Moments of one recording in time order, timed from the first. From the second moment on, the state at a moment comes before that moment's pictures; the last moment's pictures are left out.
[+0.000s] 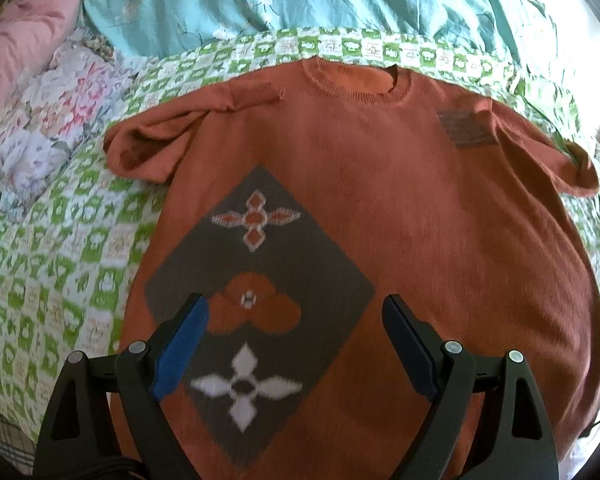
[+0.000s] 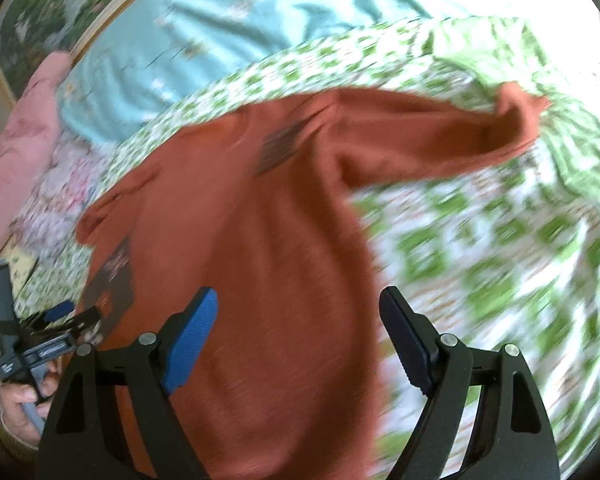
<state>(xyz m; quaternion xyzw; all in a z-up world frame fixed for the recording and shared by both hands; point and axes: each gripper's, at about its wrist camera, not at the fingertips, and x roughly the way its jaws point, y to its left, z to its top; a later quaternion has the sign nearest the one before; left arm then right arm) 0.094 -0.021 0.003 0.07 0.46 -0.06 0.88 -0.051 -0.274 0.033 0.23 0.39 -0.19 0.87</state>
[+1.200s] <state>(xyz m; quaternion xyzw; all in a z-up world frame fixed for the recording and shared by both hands) 0.178 -0.045 -0.019 0.06 0.49 -0.06 0.87 0.013 -0.494 0.084 0.34 0.26 -0.19 0.88</state>
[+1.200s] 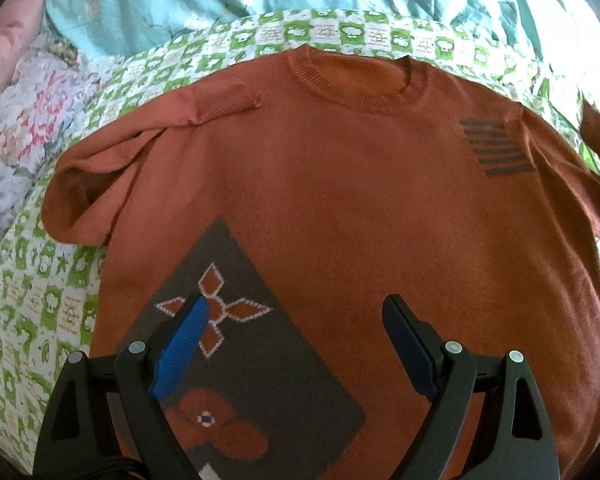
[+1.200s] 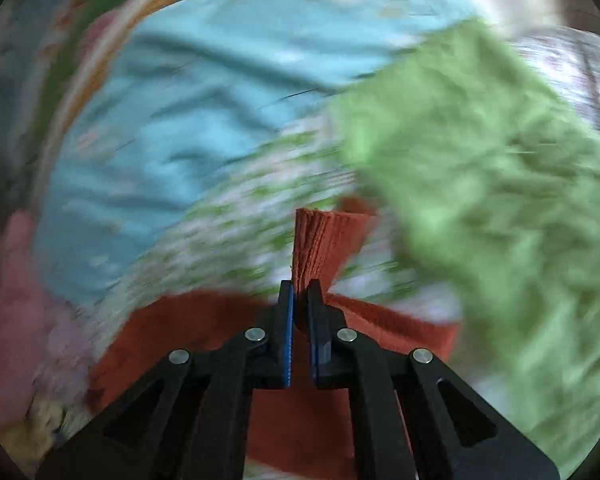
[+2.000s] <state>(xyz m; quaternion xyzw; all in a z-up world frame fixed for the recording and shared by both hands) 0.202 0.037 -0.012 -0.09 0.48 -0.12 0.86 0.258 -0.206 -0.032 0.36 0.43 0.12 0.82</state>
